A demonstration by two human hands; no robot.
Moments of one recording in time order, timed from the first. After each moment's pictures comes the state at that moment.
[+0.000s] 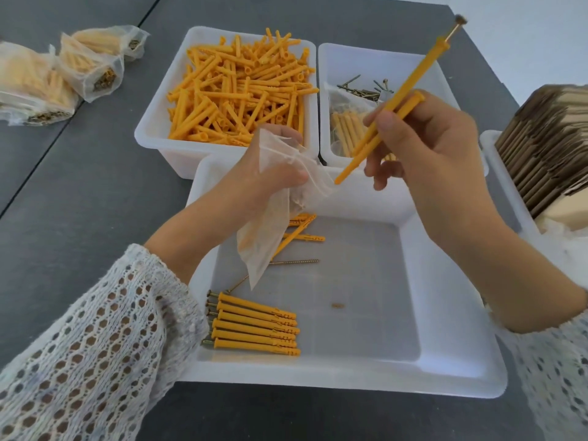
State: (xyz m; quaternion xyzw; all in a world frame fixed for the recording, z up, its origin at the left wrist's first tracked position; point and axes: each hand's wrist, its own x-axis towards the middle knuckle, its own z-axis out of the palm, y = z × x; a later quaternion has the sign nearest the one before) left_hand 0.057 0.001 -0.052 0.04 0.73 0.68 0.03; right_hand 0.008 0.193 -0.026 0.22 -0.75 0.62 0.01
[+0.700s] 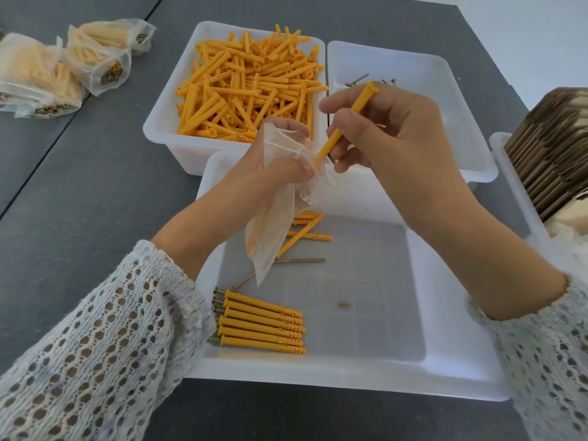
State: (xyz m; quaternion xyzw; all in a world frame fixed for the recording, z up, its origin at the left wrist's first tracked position) left_hand 0.048 -0.004 -0.060 0.02 0.70 0.71 0.04; right_hand 0.007 0.159 -0.020 0.26 -0.76 0.60 -0.03
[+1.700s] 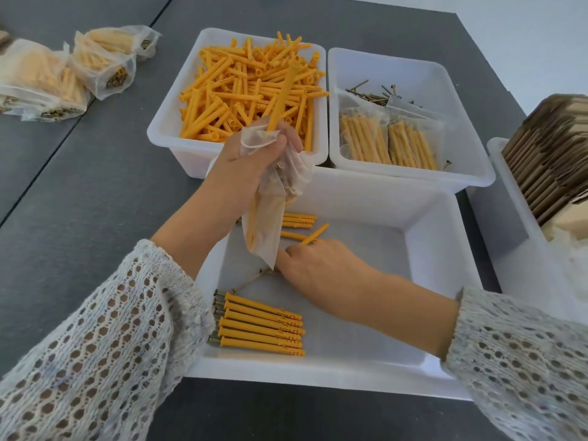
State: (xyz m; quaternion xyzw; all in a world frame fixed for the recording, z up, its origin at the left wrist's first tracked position) left_hand 0.043 -0.017 -0.070 0.03 0.72 0.69 -0.08; right_hand 0.054 0.140 -0.112 0.51 -0.85 -0.12 -0.10
